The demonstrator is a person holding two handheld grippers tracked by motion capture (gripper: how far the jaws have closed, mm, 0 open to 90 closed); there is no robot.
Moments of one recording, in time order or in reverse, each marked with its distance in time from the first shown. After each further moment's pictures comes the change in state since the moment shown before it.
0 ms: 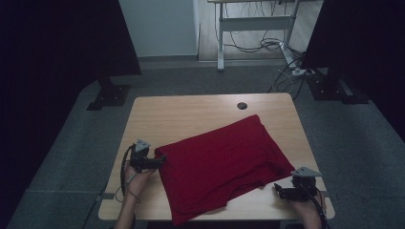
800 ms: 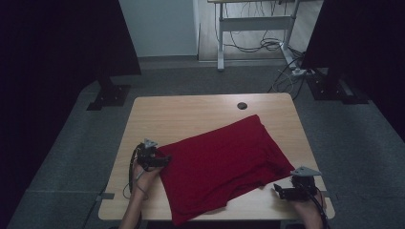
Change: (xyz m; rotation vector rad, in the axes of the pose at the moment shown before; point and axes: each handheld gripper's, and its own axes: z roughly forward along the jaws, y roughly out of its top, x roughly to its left) left arm 0.001 -0.006 0.031 0.109 0.039 -0.018; right arm 0.007 0.009 -0.008 0.004 0.037 -0.030
